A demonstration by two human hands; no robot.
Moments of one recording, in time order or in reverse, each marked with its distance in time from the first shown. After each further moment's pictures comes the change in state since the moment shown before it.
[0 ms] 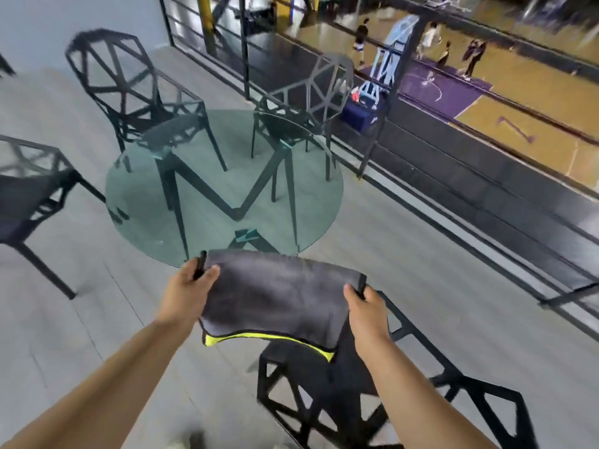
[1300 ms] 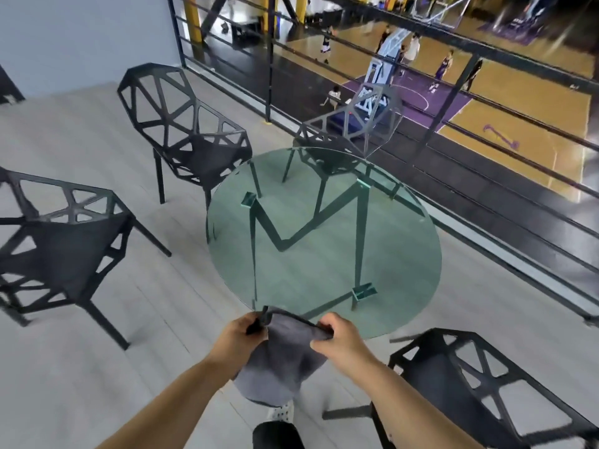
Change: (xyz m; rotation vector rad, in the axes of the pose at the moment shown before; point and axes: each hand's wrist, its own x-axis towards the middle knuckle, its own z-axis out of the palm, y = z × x) left_hand 0.224 -0.042 -0.241 0.257 -0.455 -0.029; right_hand -0.053 -0.115 0.371 -0.463 -0.396 -0.081
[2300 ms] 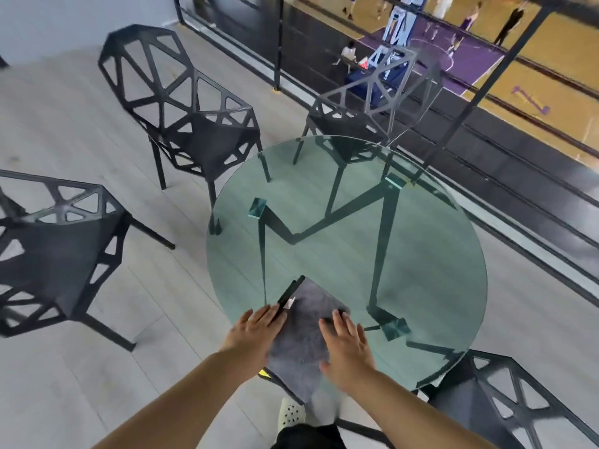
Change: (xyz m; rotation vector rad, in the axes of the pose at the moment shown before) left_hand 0.162 -0.002 -0.024 1.232 -0.350 0.265; right_hand 0.139 -0.017 0.017 -0.854 -0.187 -0.075
